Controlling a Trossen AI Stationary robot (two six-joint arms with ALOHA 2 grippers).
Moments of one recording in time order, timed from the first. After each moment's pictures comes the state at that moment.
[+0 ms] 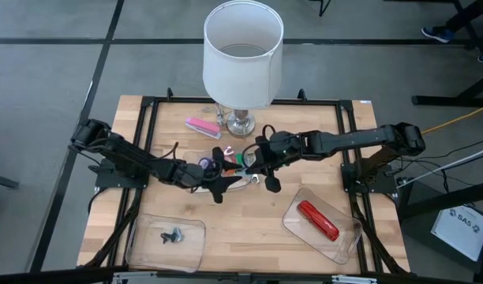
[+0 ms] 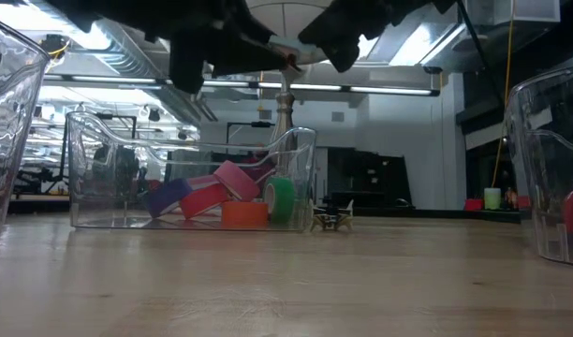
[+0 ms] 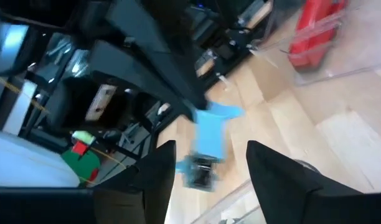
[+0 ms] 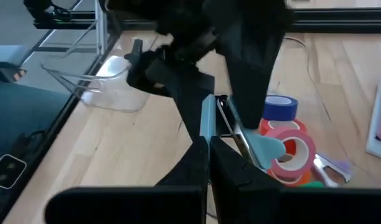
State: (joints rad) left arm -0.27 1.47 0.70 0.56 -0.53 0.71; right arm 0.05 1.51 1.12 -0.18 -0.19 0.02
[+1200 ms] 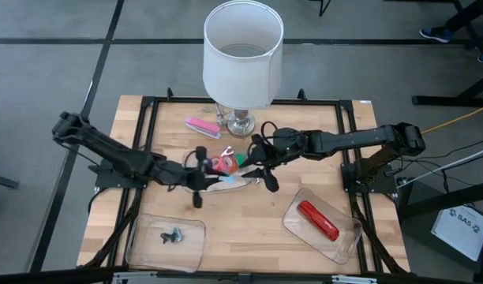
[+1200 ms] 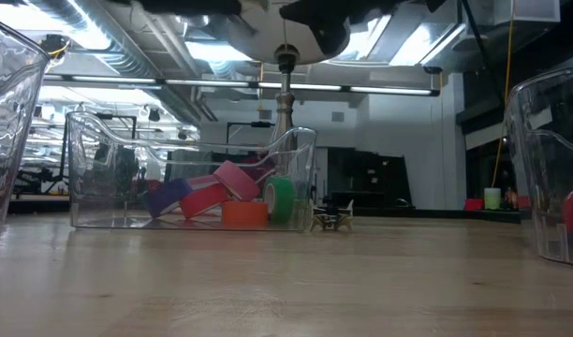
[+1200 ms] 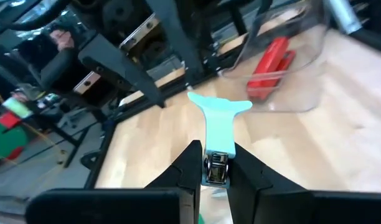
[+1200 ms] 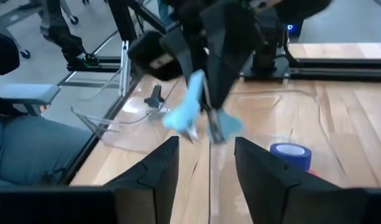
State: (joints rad) left arm -0.36 1.17 0.71 0.16 -0.48 0.35; right arm 0.05 1.51 1.12 -0.01 -0.26 0.05
